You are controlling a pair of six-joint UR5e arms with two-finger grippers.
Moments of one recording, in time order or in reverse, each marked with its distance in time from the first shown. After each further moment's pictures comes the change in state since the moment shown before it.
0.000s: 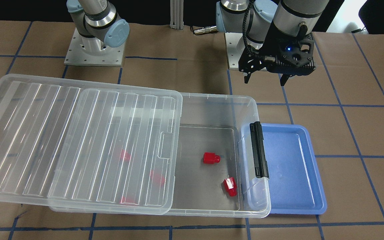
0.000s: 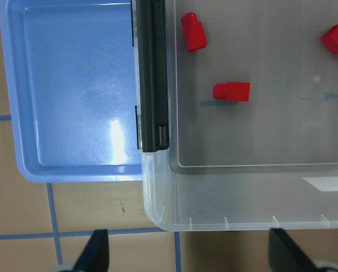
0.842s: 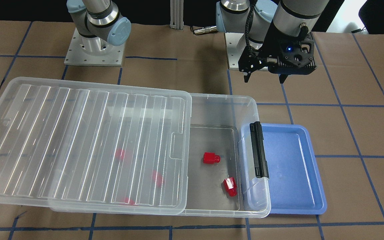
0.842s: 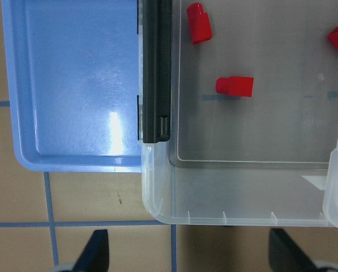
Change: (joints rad) left arm 0.002 0.004 -0.009 -0.010 -0.001 -0.021; right arm 0.075 -0.012 0.034 0.020 0.103 0.057
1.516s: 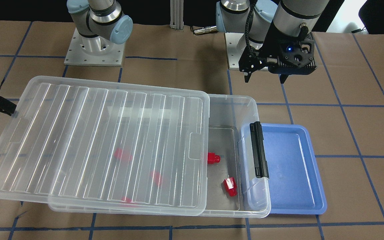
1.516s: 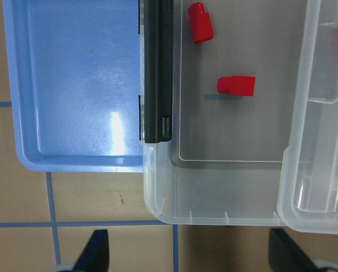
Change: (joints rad) left arm 0.000 0.000 0.000 0.000 0.004 0.003; right arm 0.073 -0.053 0.096 -0.007 0.003 0.047
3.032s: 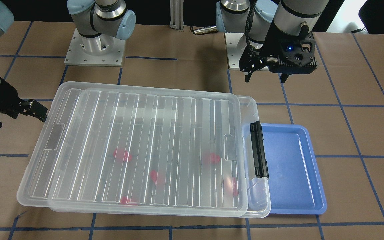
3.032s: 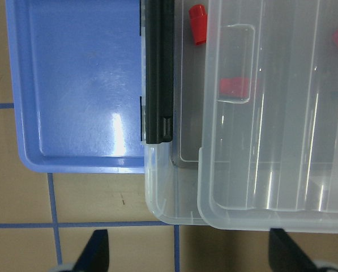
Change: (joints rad) left arm 0.000 0.002 0.001 0.001 0.003 0.002; right arm 0.171 -0.032 0.000 0.006 0.049 0.180
